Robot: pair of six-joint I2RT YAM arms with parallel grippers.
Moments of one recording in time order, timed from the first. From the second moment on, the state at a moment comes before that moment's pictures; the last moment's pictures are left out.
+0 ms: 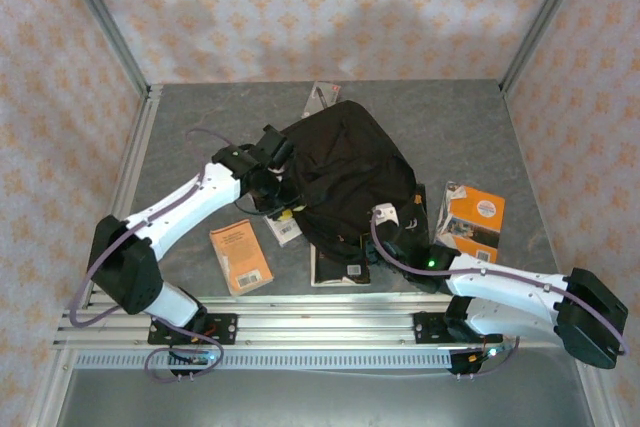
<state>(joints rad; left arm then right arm) -0.57 1.50 1.27 -0.98 0.27 -1.04 0.99 0.99 0.41 -0.20 0.30 0.62</state>
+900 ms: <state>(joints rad) -0.66 1.70 1.31 -0.79 0.29 -1.06 0.99 0.96 0.39 -0.19 0.30 0.65</state>
